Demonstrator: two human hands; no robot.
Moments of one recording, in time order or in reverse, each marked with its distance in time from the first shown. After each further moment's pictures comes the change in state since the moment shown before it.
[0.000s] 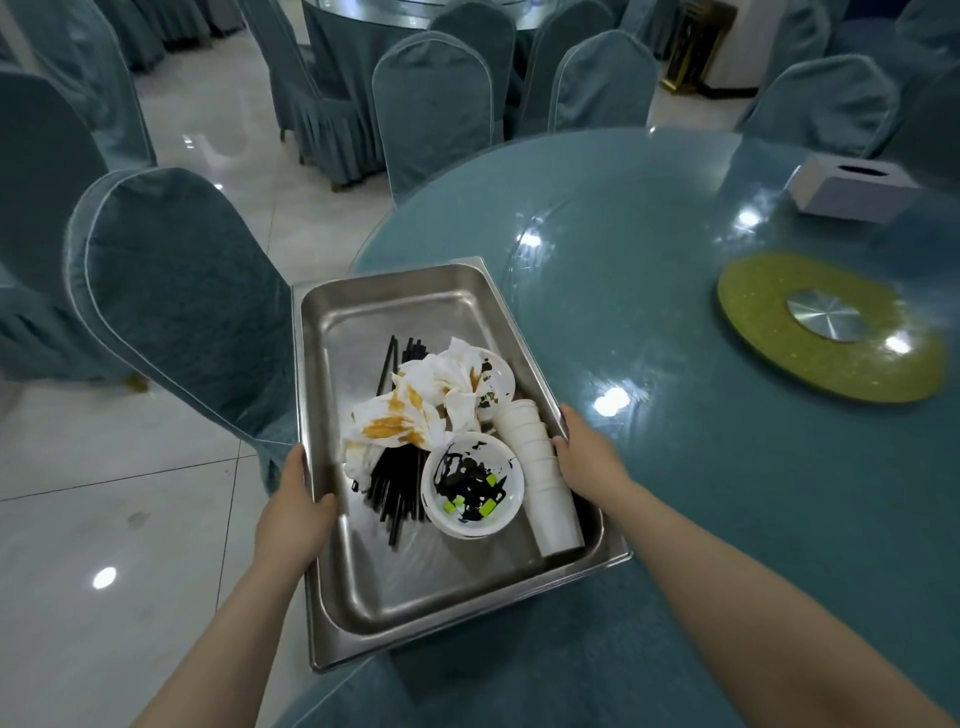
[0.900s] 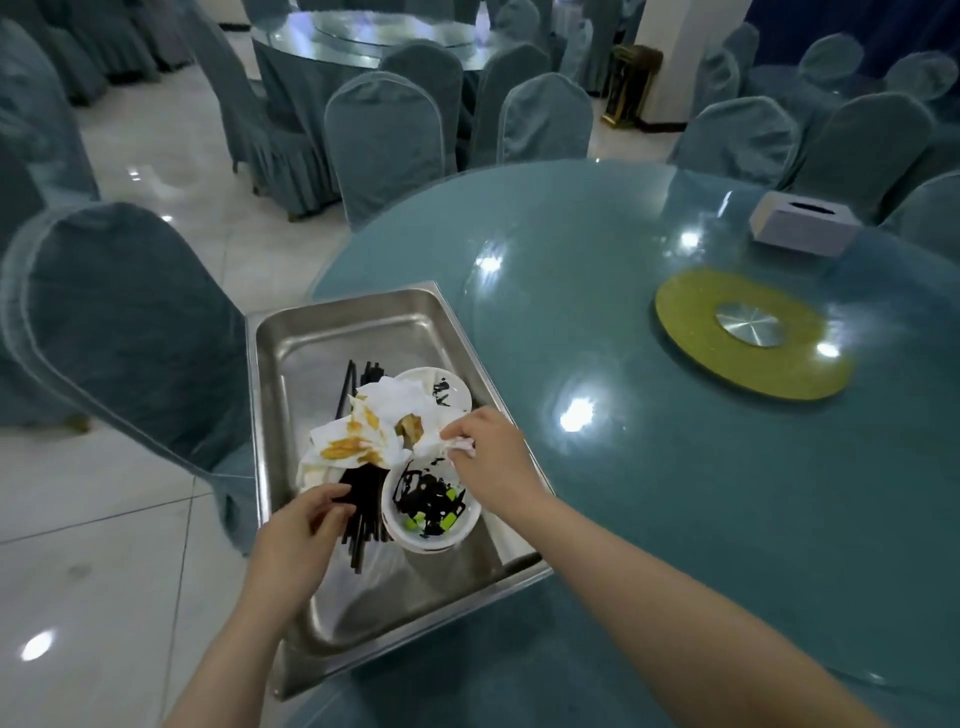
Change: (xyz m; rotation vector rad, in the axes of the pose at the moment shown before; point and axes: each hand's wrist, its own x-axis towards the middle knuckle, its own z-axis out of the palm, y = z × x) left_hand -0.048 0.041 0.004 -0.205 -0.056 0.274; right_hand -0.058 -0.078 -0.018 0.173 0.167 -0.366
